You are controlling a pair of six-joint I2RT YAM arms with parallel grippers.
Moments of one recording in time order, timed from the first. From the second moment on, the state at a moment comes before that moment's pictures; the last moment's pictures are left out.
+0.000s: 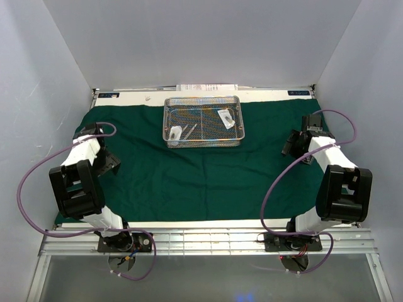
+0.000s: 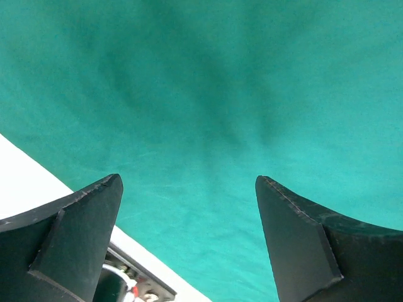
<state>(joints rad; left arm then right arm) 0.28 1.60 1.05 -0.94 -0.32 -0.57 -0.10 1.50 0.97 -0.57 0.07 0.30</state>
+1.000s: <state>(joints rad) 0.14 2.07 1.68 -0.47 -0.26 -0.53 -0.08 2.26 1.80 -0.41 0.07 0.05</state>
